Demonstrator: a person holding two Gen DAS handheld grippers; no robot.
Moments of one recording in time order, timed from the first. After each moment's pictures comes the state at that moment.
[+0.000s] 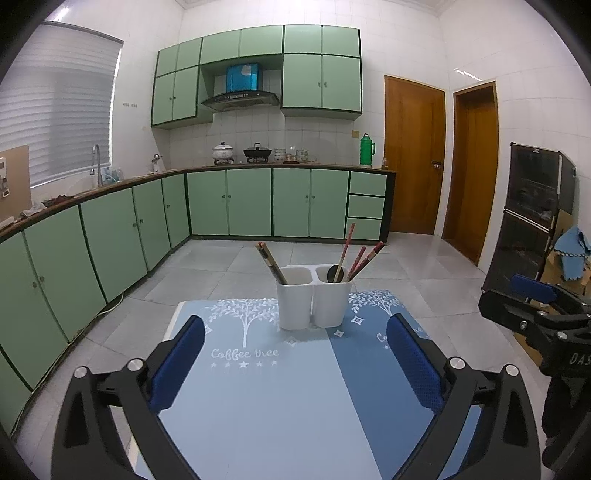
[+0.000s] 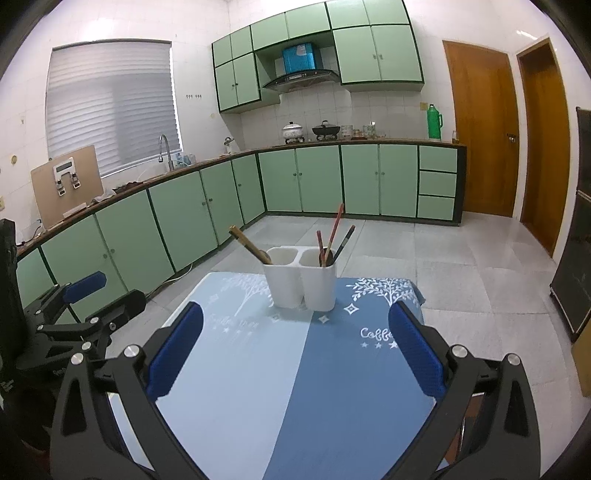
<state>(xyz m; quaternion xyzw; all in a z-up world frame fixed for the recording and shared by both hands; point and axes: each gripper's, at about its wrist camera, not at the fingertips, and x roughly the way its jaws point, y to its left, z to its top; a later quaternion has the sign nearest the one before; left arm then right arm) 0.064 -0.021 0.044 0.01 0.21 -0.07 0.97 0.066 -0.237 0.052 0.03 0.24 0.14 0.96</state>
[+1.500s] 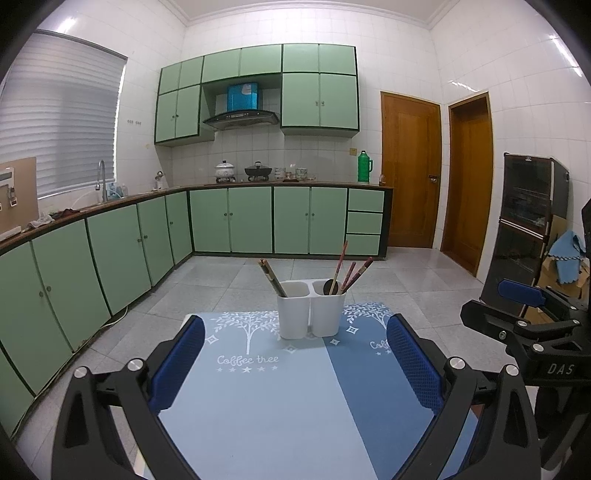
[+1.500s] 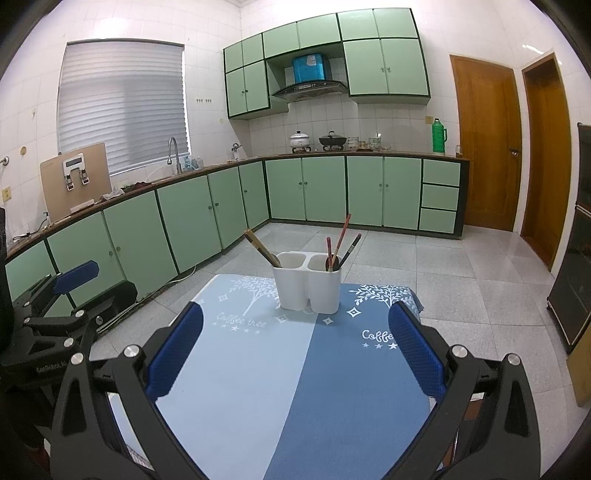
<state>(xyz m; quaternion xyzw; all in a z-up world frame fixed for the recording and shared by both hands) 0.021 -0.022 0.060 0.01 0.18 -0.07 0.98 0.030 -0.230 0.058 0.01 0.22 0.14 0.97</state>
